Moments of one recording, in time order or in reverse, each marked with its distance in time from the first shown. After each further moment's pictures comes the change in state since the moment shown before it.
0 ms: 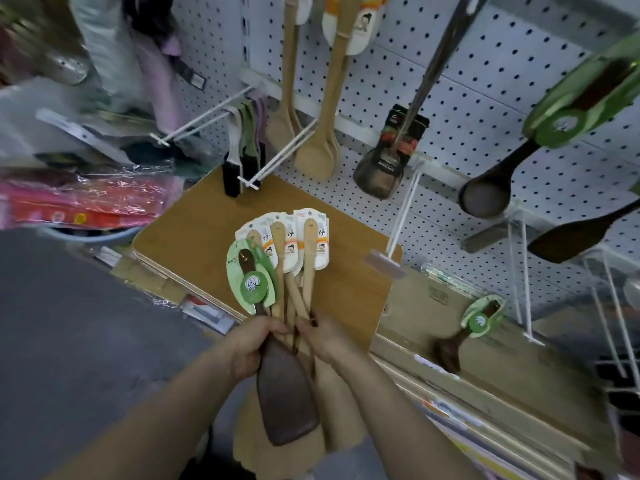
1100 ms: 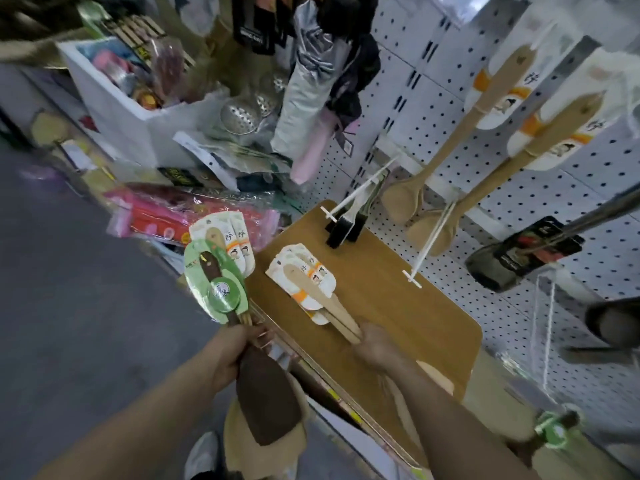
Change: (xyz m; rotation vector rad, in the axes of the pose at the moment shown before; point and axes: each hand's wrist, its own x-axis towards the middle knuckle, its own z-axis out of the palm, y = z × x) left_hand -0.025 0.111 -0.204 -0.394 0.192 0.140; right_hand 0.107 -0.133 0.047 -0.594 -0.075 -0.007
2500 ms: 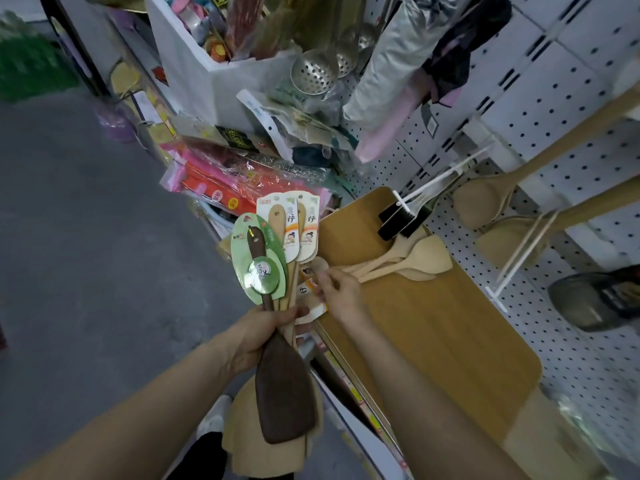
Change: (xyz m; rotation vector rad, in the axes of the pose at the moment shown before) left_hand 0.015 -0.007 -0.013 -0.081 -0.119 0.053; right_hand 0.067 -0.103 0.052 0.419 0.225 -0.402
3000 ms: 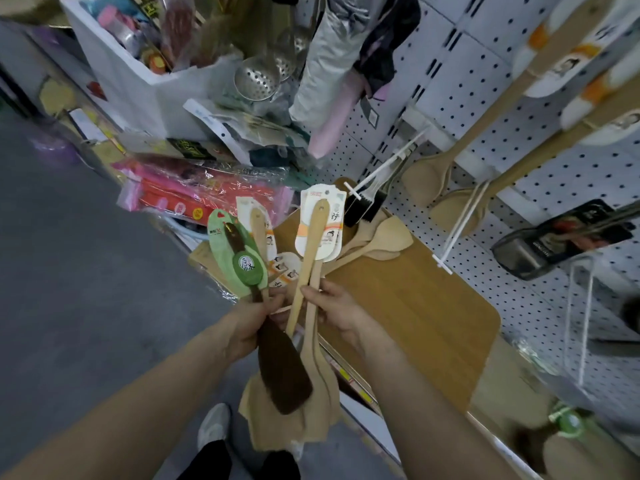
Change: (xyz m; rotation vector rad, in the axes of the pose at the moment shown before) left_hand 0.002 0.011 0.012 0.113 0.001 -0.023; right_hand -0.050 -0.002 -0.031 0.575 -0.196 0.317
